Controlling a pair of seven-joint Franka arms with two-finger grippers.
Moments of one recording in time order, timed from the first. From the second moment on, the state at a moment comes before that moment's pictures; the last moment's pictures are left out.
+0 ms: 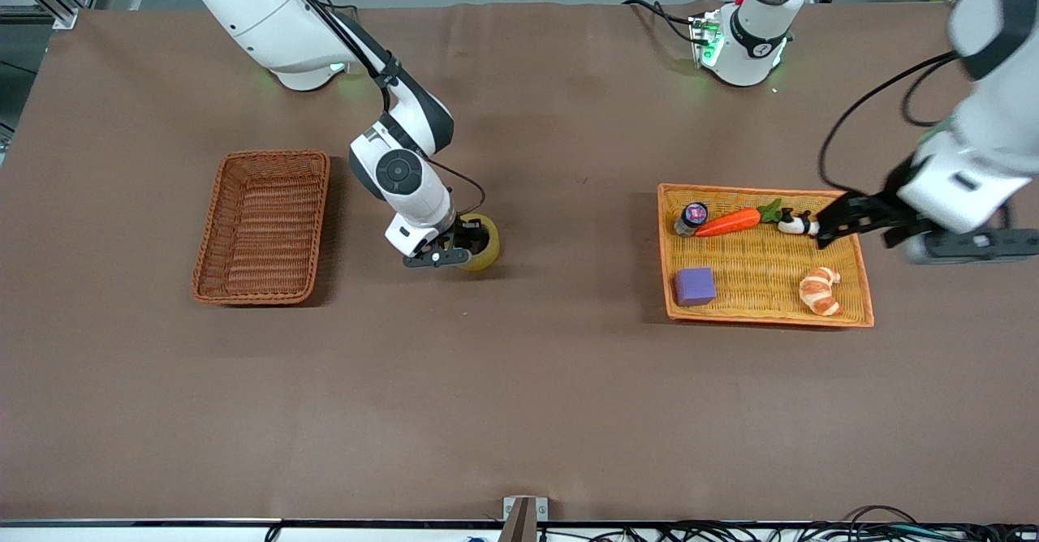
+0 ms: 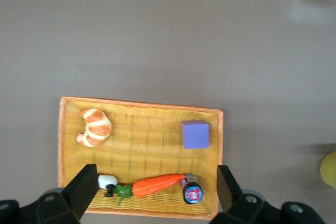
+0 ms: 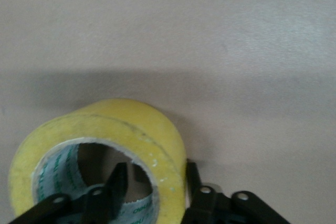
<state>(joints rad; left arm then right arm) -0.01 0.10 -0.12 -1.56 -0.05 1.80 -0.13 0.35 0.57 0.30 -2.00 -0.10 2.57 0.66</state>
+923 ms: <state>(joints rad) -0.03 0.05 0.03 -1.58 -0.05 1.69 0.03 0.13 0.18 0.17 -1.90 -0.10 2.07 0.36</state>
